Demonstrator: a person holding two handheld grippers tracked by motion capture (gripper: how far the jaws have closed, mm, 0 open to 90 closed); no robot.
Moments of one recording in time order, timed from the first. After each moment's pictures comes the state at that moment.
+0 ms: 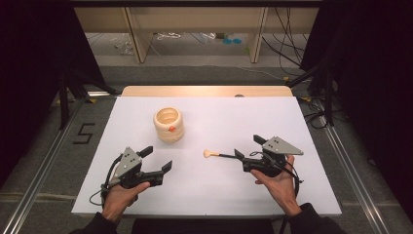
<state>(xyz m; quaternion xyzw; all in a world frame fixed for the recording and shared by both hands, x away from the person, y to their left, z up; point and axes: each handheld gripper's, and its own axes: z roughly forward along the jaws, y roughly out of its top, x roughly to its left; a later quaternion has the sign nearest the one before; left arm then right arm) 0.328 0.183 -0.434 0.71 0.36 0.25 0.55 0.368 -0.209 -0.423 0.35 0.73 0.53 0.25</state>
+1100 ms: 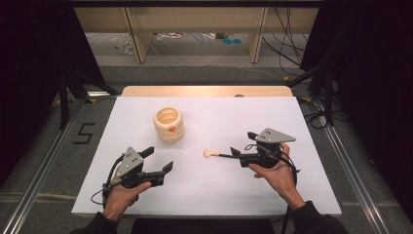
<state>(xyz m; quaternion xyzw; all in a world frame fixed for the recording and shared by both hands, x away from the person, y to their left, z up) 0.331 0.182 -0.437 0.71 0.36 0.25 0.54 0.389 -0.202 -0.413 0.33 0.77 0.50 0.21</state>
